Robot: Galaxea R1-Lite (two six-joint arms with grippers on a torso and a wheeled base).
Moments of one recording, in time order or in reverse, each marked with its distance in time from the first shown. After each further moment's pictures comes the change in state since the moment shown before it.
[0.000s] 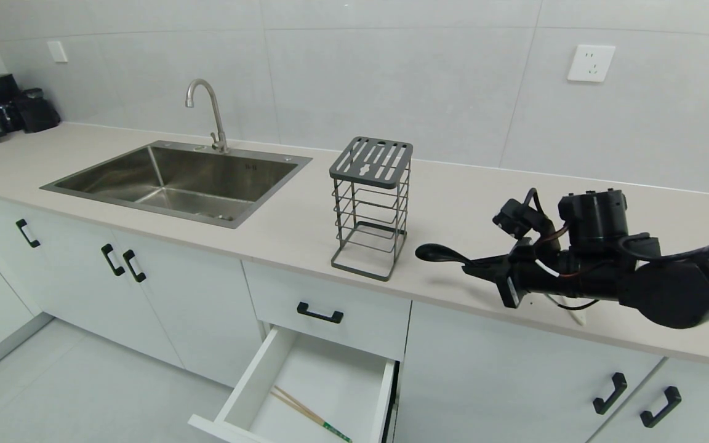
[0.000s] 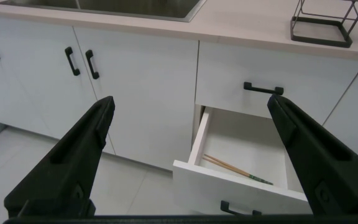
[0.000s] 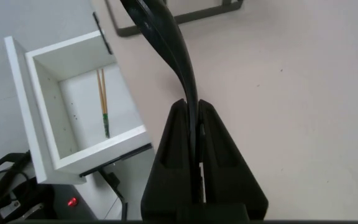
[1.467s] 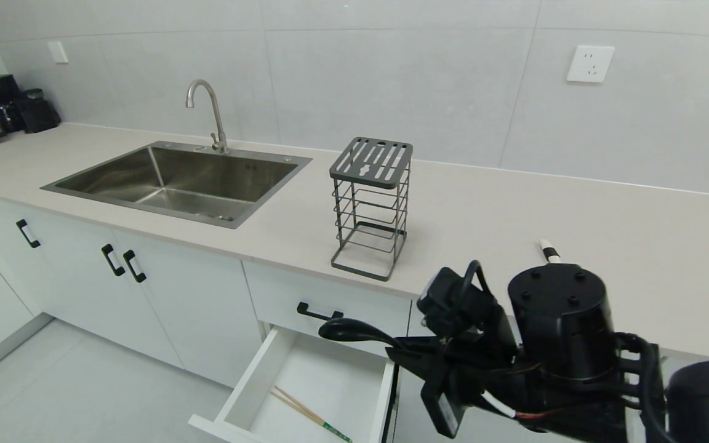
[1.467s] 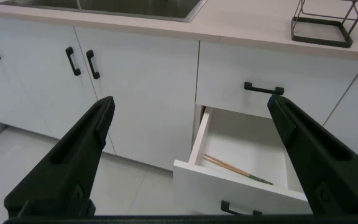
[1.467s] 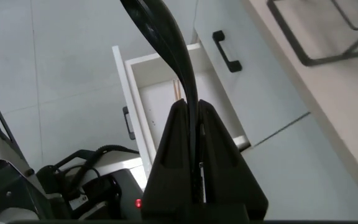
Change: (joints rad) left arm 0.000 0.000 0.000 0.000 0.000 0.000; right arm 0.627 -0.151 0.218 -0.171 -0.426 0.303
